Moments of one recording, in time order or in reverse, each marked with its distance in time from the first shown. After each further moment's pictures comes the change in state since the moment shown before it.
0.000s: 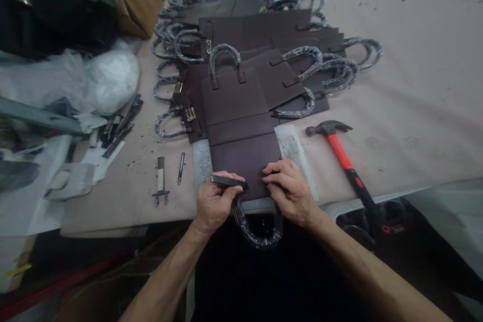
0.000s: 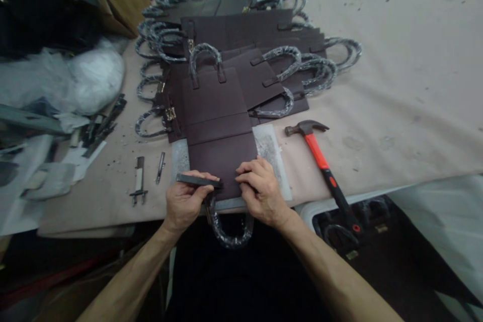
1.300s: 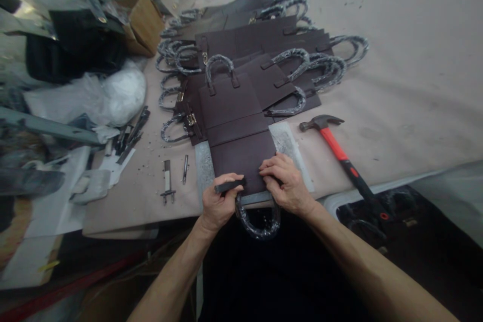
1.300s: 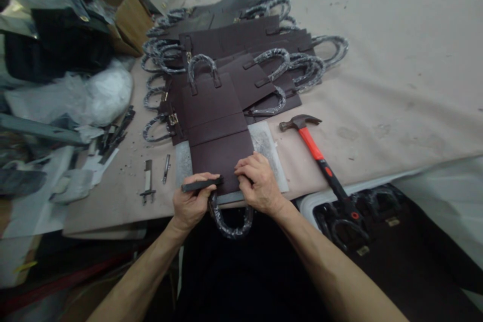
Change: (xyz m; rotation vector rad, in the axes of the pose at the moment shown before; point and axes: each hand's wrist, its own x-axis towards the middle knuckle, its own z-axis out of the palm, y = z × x) left_hand -0.009 -0.001 0.004 0.251 0.041 0.384; right_hand 0.000 -0.001 0.005 0.008 0.093 -0.020
